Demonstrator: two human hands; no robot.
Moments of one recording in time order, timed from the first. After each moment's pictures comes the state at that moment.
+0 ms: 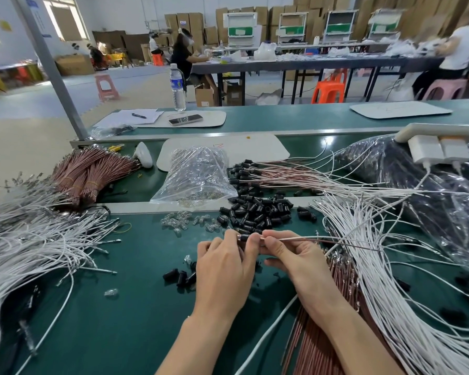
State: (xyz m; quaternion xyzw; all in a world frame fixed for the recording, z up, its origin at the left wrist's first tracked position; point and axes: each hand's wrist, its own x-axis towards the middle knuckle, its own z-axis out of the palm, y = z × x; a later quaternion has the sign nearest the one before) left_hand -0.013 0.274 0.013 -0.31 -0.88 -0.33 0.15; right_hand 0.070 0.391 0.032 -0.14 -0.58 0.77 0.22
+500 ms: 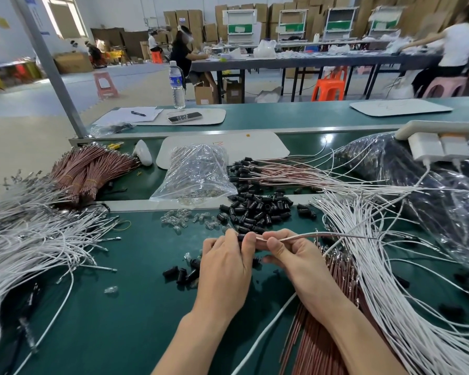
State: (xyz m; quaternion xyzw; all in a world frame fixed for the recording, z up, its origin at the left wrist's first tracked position) left_hand -0.011 0.272 0.012 -0.33 -0.86 -0.38 0.08; right_hand 0.070 0.392 0.030 -0.10 -0.61 0.76 0.20
